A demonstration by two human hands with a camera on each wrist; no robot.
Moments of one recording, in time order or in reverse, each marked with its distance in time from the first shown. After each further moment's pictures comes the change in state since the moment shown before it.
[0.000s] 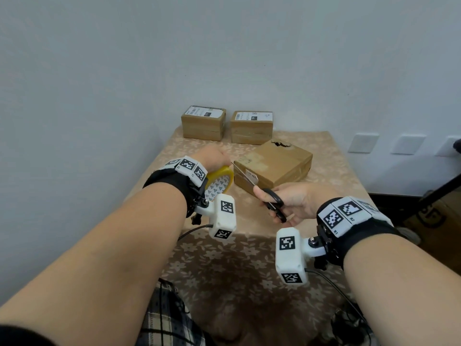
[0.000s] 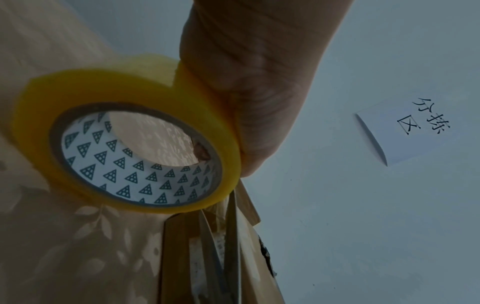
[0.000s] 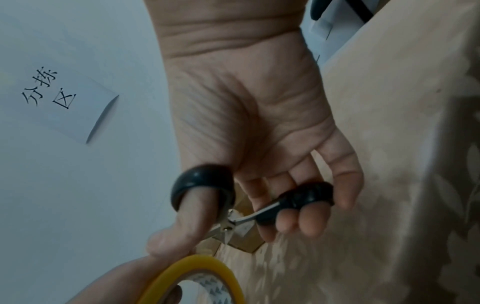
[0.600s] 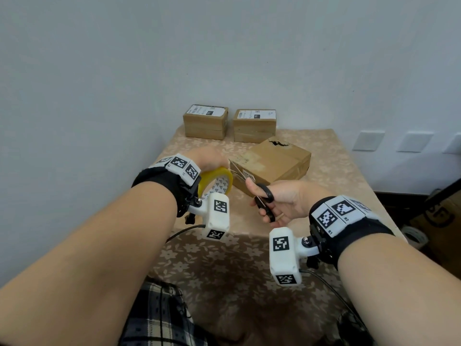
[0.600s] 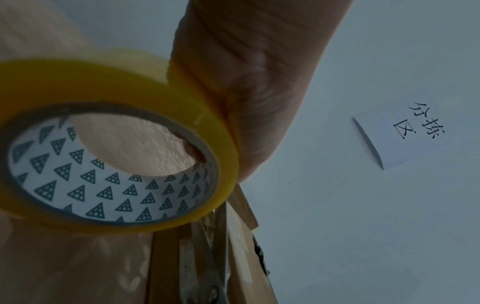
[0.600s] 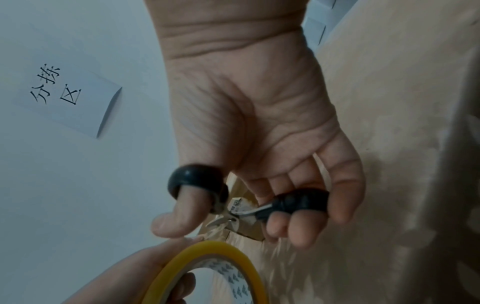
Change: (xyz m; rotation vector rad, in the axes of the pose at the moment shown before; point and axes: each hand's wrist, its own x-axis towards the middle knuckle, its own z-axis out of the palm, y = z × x) left_hand -0.009 0.001 -0.013 0.216 -0.078 -0.027; right_hand 0.014 -0.013 0.013 0.075 -0.078 -0.024
